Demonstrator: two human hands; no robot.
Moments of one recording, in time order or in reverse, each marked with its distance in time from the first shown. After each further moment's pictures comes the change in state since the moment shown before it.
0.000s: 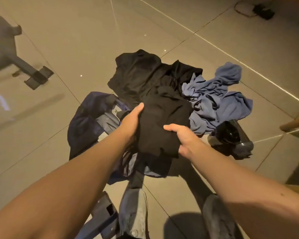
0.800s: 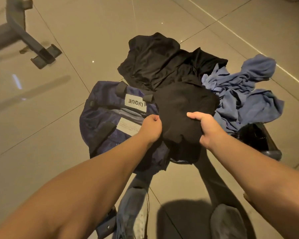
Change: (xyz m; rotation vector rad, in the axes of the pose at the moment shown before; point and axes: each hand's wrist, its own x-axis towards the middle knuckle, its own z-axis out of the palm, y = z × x) left_hand 0.057 -0.071 0.015 0.393 0.160 0.114; right_hand 0.062 -0.019 -0.018 -0.042 0.071 -0.026
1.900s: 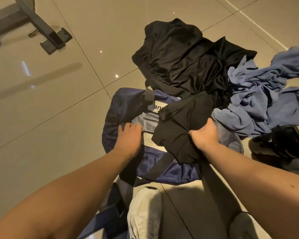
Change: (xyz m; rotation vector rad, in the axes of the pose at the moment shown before) left_hand 0.015 -0.104 -0.101 1.247 -0.010 0.261; right_hand 0.050 0.073 0.028 -0.867 0.311 -0.356
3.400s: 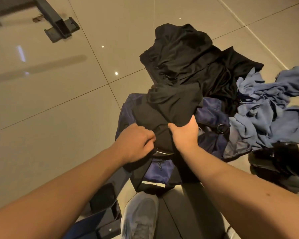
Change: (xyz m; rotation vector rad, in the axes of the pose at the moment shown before) left_hand -0.023 -0.006 -0.032 -0.230 0.202 0.366; right_hand -0.029 -0.050 0.057 0.258 0.006 -0.246
